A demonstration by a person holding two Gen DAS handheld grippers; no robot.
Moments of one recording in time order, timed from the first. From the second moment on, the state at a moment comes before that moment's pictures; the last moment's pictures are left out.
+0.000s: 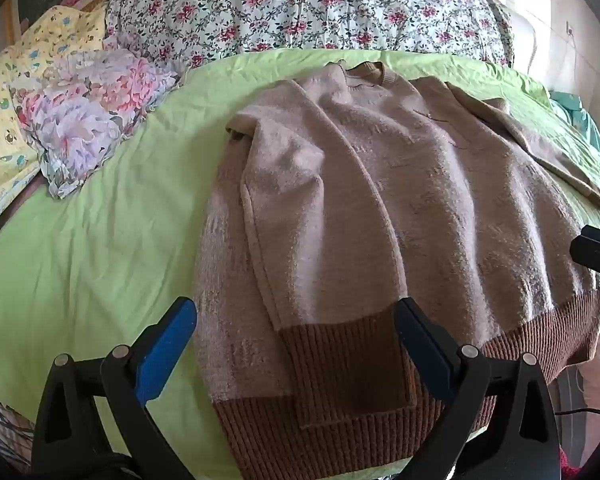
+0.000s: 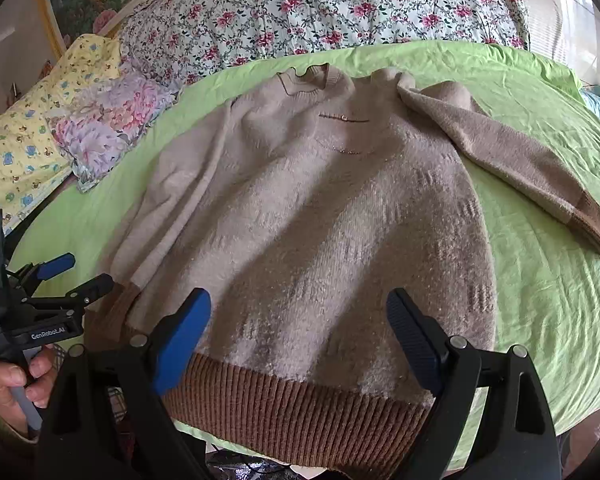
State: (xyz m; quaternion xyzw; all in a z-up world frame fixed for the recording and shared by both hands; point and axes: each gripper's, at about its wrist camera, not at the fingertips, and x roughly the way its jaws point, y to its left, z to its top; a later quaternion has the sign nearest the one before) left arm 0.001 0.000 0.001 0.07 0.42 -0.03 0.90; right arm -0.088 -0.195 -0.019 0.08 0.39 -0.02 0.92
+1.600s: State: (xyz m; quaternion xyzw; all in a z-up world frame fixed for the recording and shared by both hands) left arm -0.005 -0.008 0.005 0.07 0.39 -0.04 0.92; right arm -0.083 -0.175 -0.030 0.07 0.42 0.02 0.91
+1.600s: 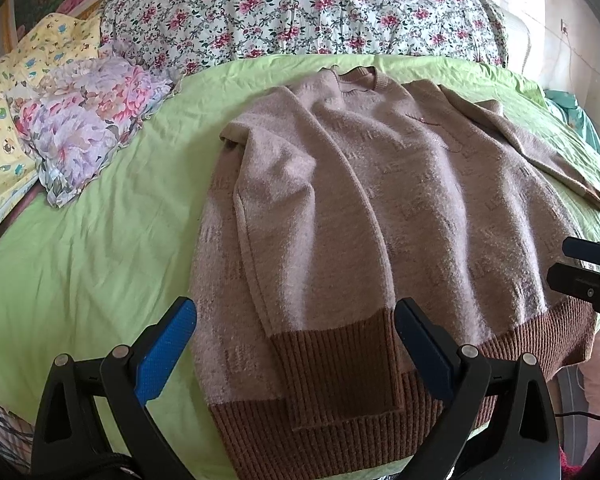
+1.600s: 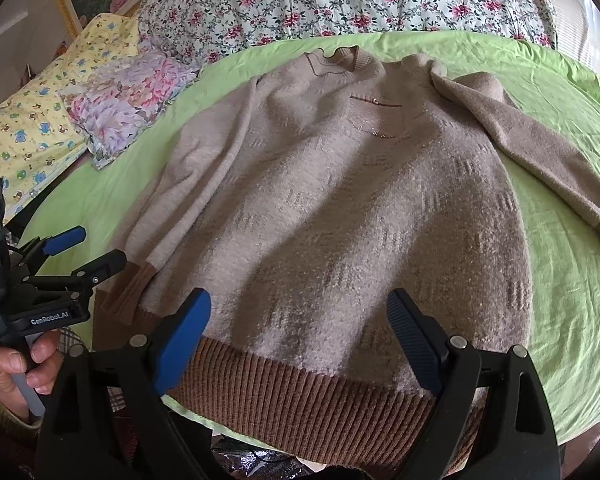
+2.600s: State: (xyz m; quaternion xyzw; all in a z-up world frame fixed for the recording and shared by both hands) left arm 0.068 -0.003 0.037 0.10 0.40 -0.04 0.91; right arm -0.027 -0.212 0.007 0.08 0.40 0.03 0.91
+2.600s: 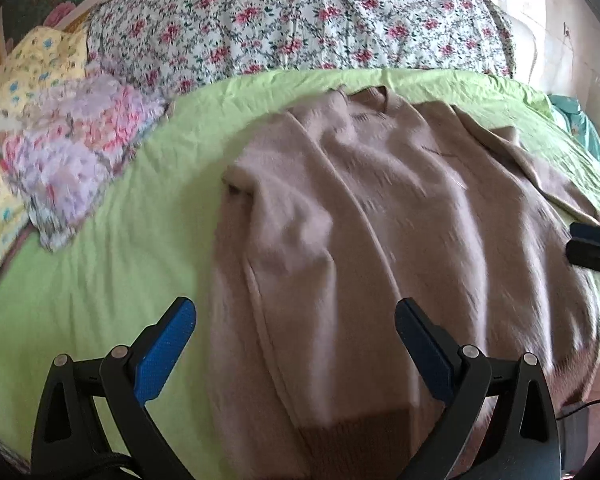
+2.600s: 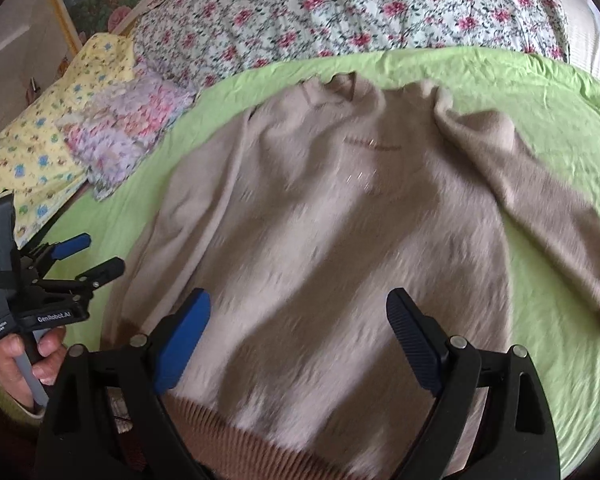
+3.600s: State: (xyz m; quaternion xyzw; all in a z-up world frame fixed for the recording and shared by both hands) left arm 0.458 0.046 -0.026 0.00 0.54 -0.13 0.83; right arm 0.288 -0.381 0.033 -0.01 0.43 -0.04 0.90
